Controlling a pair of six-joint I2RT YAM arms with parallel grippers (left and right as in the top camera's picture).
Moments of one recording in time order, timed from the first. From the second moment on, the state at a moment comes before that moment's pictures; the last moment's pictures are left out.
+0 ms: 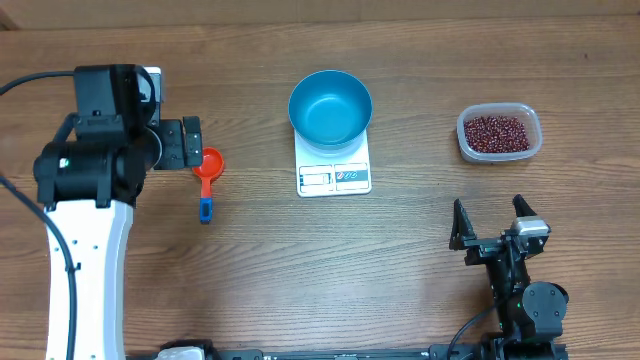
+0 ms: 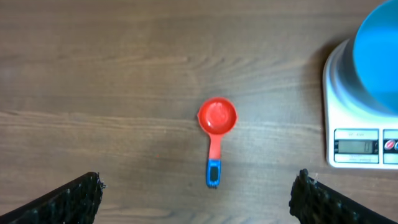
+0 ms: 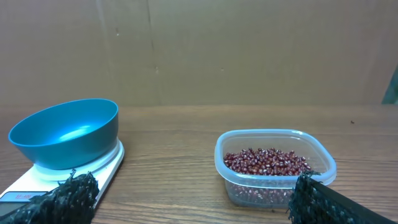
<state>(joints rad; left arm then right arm) 0.03 1.37 1.53 -1.14 -0.09 0.00 0.02 0.01 0.02 -0.03 -0.07 0.04</state>
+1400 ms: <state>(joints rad) 0.03 1.55 1.53 -1.15 -0.10 0.00 0.02 0.01 0.02 -0.03 -0.07 0.04</state>
